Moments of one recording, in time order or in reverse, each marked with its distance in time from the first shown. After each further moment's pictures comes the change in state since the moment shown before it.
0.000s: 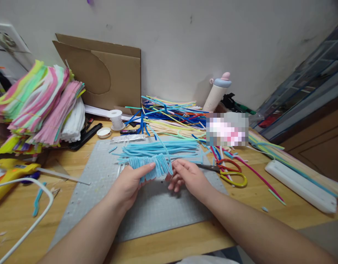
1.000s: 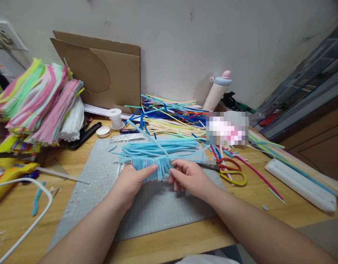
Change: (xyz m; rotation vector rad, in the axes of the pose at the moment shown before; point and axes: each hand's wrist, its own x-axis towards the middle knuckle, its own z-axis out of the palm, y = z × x) left_hand 0.001 -0.003 -0.001 0.222 -0.006 0.116; right_hand 0.000 -0.004 -0.003 -0.251 -0.004 0.008
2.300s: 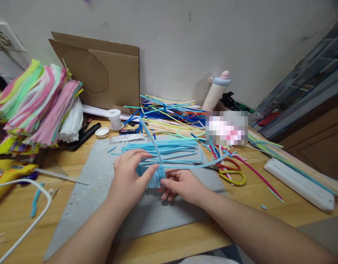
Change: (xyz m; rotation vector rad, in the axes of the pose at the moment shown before) left_hand -0.003 0.010 -0.009 0.955 0.252 0.649; right_hand -0.002 0.006 0.017 0.265 -0.180 0.163
